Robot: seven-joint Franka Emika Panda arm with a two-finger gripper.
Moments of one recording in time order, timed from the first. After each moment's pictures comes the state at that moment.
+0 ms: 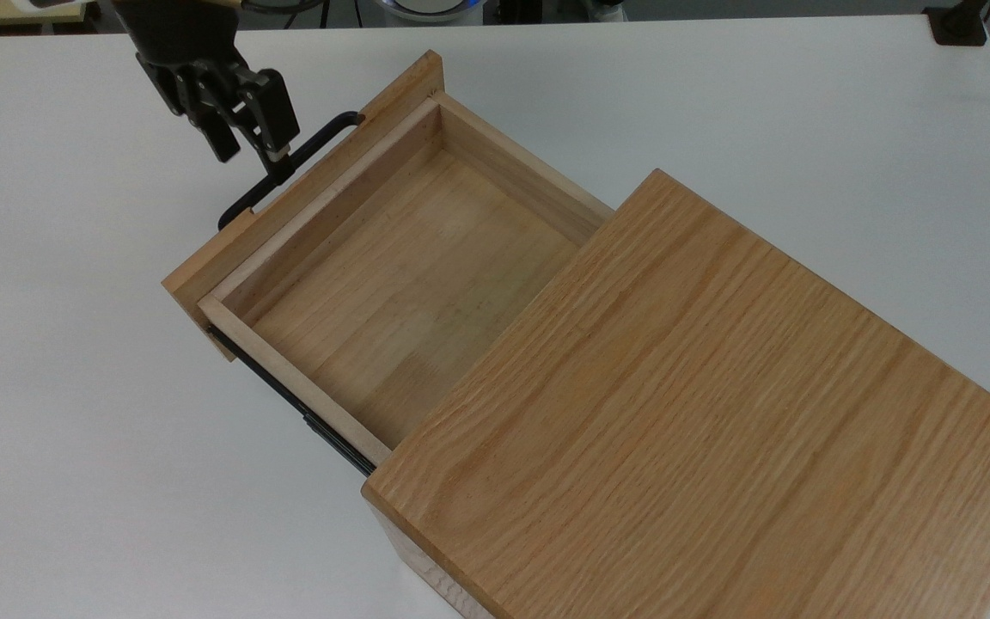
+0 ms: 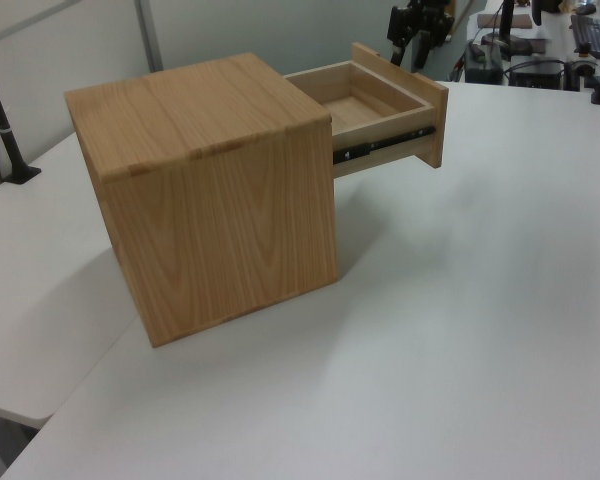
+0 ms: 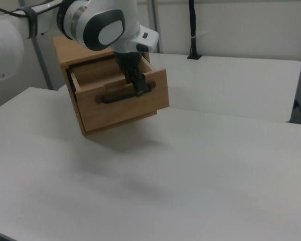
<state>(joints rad) -0.26 0.20 0.06 -1.47 0.21 1.89 0.32</state>
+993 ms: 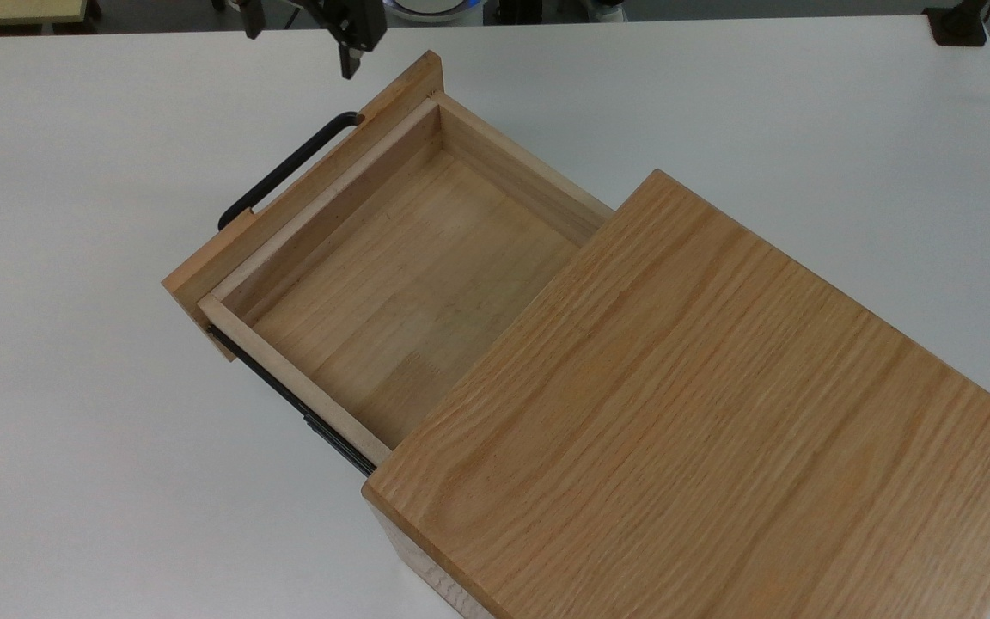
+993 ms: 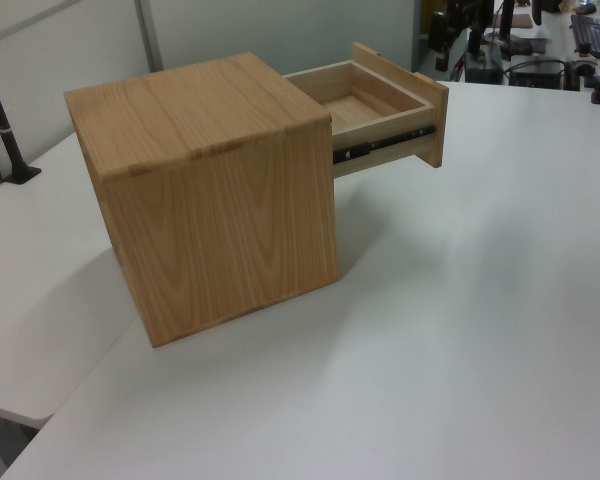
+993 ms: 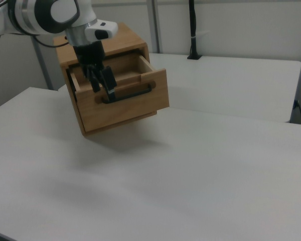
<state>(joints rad) -0.09 0.01 0.04 -1.62 -0.09 1.68 0.32</state>
